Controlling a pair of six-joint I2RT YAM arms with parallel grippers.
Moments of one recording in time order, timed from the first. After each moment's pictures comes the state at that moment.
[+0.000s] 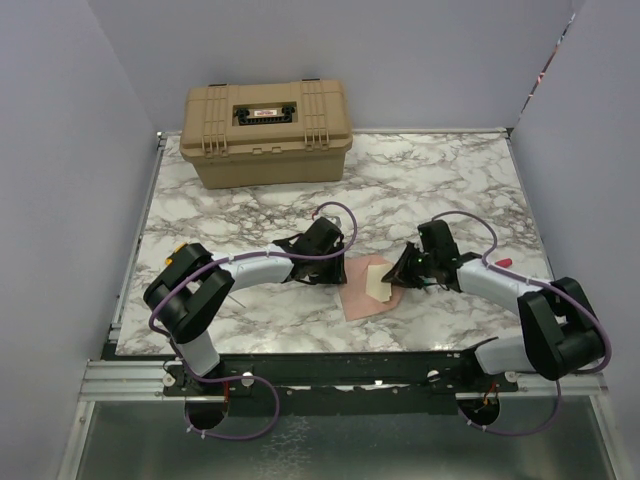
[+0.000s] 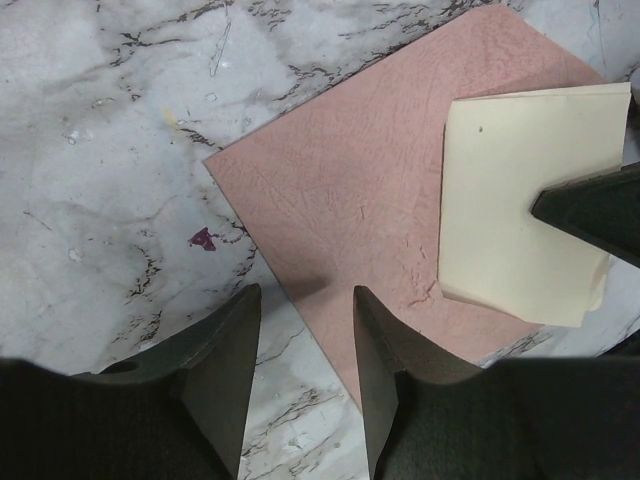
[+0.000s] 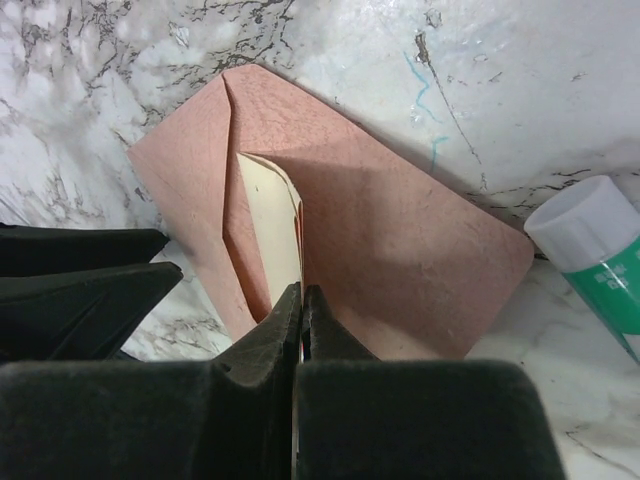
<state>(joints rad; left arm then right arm) -0.81 1.70 0.92 -0.16 0.08 -0.70 0.38 1.38 0.56 -0.12 -0.30 0.83</state>
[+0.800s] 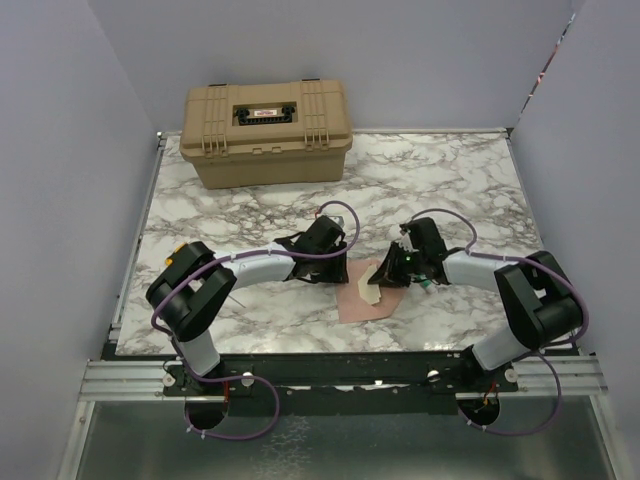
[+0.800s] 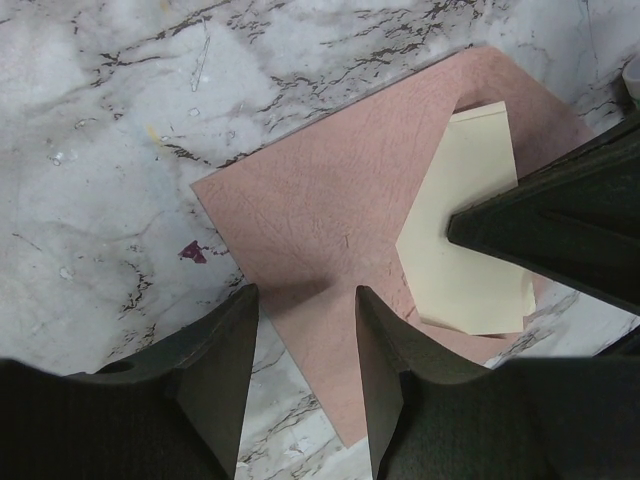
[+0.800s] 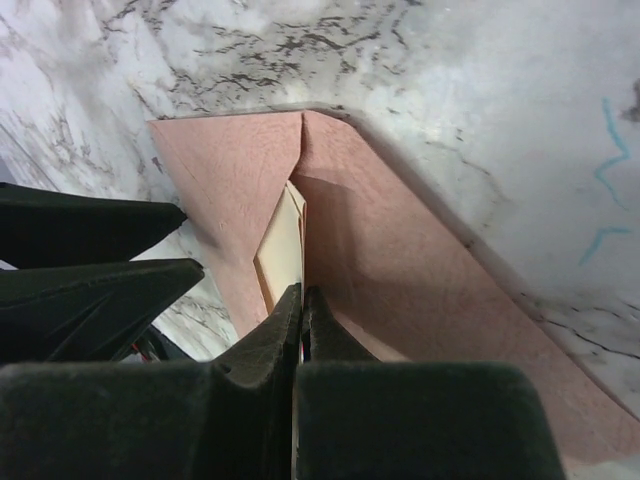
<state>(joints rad) -0.81 1.71 0.94 -0.16 0.10 -0.66 0.41 1.55 0.60 -0.01 -0.45 0.78</state>
